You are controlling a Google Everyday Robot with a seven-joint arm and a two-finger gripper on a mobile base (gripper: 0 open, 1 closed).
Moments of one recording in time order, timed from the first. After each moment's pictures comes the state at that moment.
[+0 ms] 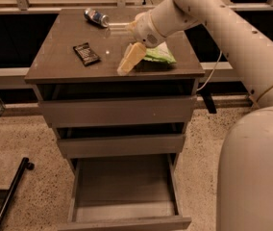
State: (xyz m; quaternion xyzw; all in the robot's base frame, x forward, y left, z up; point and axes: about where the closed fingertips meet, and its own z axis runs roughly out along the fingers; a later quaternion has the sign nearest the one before) arm 0.720 0.020 0.892 -0.64 0.65 0.18 0.37
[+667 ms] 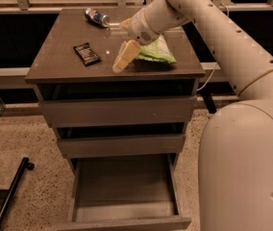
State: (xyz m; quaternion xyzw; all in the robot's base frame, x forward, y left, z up) arm 0.737 0.046 0.890 -0.65 0.64 0.19 0.37
